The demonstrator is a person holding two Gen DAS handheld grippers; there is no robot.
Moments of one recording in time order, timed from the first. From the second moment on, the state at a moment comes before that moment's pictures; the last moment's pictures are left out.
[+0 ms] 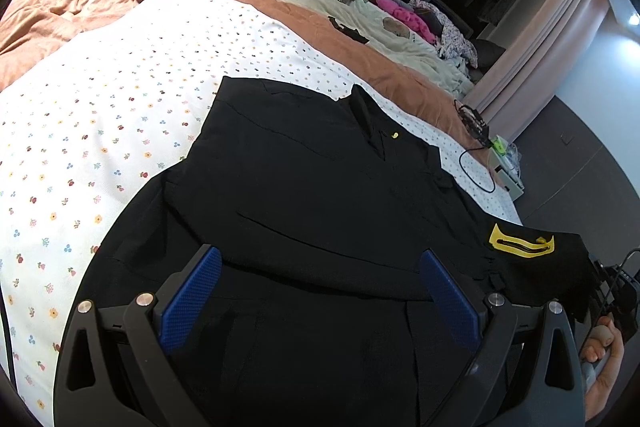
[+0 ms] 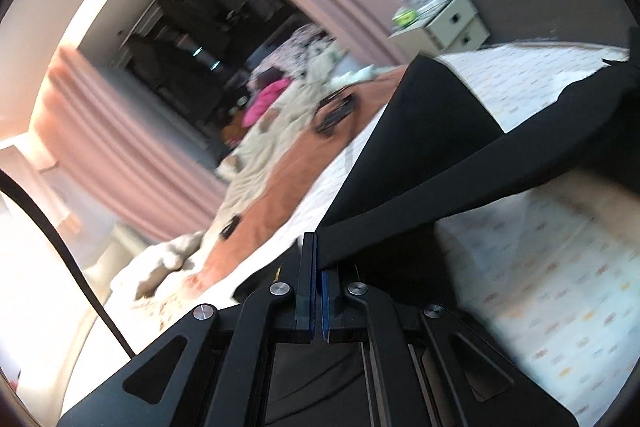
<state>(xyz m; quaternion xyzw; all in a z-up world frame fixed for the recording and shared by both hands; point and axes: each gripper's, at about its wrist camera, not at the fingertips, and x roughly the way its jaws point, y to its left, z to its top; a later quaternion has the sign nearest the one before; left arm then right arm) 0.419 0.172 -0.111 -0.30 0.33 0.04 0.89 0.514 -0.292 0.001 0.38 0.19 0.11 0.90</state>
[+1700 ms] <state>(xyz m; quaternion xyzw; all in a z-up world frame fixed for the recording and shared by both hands) 0.392 0.229 -0.106 -0.38 0.30 0.07 0.87 0.518 -0.301 -0.061 0.43 0.33 -0.01 0.84</state>
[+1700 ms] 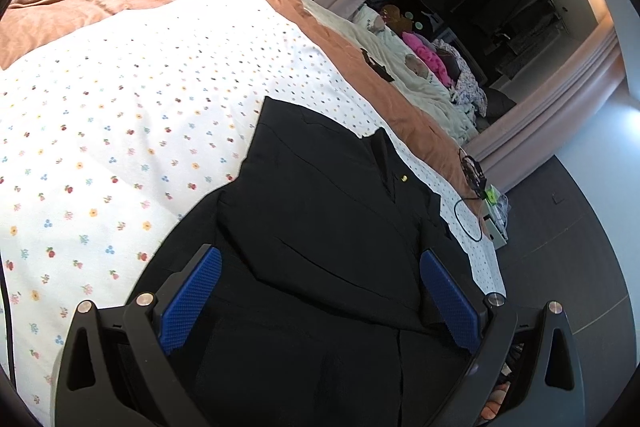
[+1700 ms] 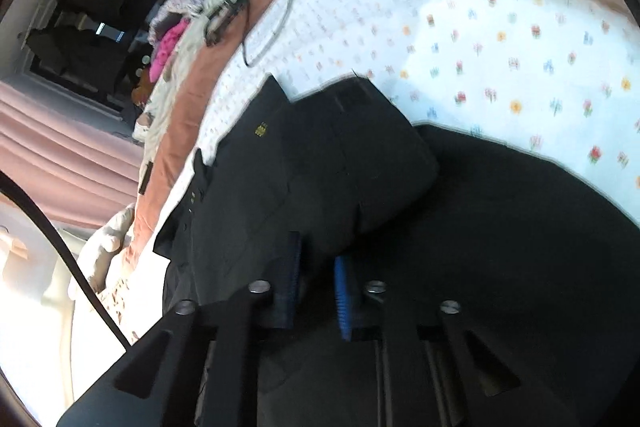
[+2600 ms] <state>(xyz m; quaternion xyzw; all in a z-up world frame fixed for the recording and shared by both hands) 0.358 0.295 -0.109 -0.48 0.25 0.10 0.84 0.489 0.000 -0.006 0.12 0.29 0.28 0.91</state>
